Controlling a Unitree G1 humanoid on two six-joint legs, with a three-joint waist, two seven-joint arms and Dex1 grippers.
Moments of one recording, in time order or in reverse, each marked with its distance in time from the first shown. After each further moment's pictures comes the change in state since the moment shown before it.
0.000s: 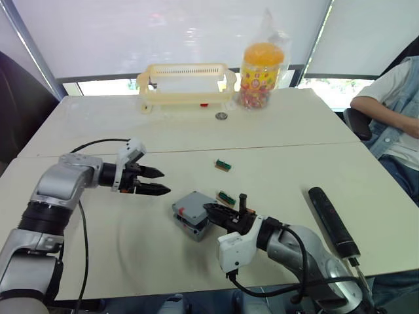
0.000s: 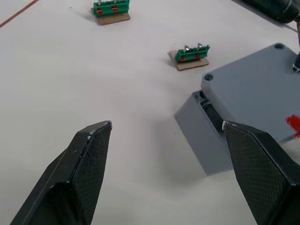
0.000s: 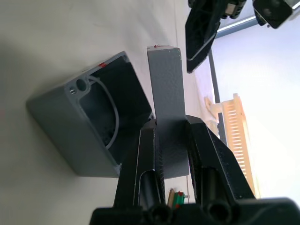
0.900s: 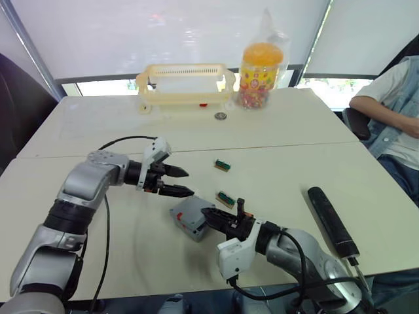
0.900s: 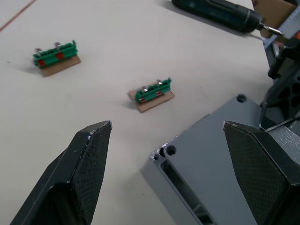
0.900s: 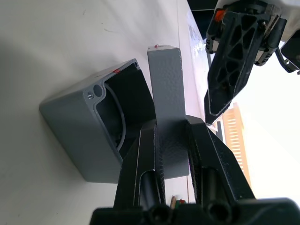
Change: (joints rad) left arm -0.020 -0.105 -0.054 -0.136 0.002 0.016 0.010; right arm 0.012 -0.026 0.013 0.040 -0.007 -0.081 -0.062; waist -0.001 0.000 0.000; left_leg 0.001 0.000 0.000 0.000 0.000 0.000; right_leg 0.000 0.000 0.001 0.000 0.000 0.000
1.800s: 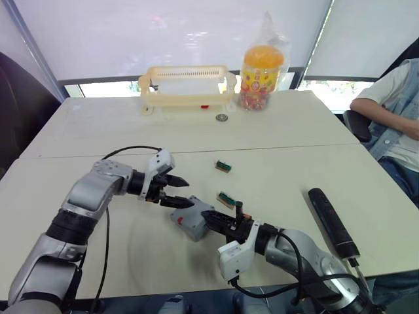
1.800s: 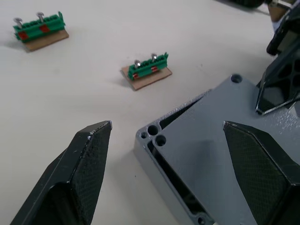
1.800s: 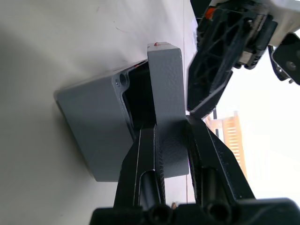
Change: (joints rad) left arm 0.040 -0.016 -0.009 -0.017 0.020 -0.008 0.037; right arm -0.016 -0.019 0.009 0.080 -0.031 -0.068 -0.078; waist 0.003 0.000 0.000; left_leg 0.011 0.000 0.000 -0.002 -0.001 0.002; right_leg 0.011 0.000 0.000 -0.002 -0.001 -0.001
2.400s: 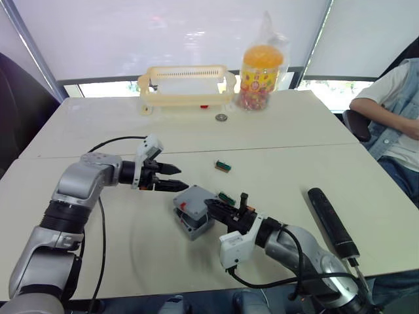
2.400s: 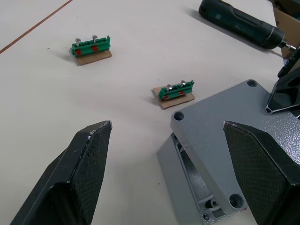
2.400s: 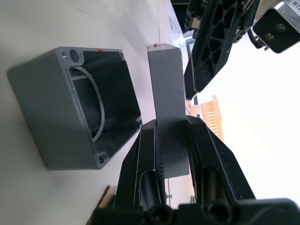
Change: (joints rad) left arm -0.049 0.009 0.069 0.086 -0.035 0.054 0.026; right arm -0.008 0.043 -0.039 -0.002 -0.029 0.038 -0.040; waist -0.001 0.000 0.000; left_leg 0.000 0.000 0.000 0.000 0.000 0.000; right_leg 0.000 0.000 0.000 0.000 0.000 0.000
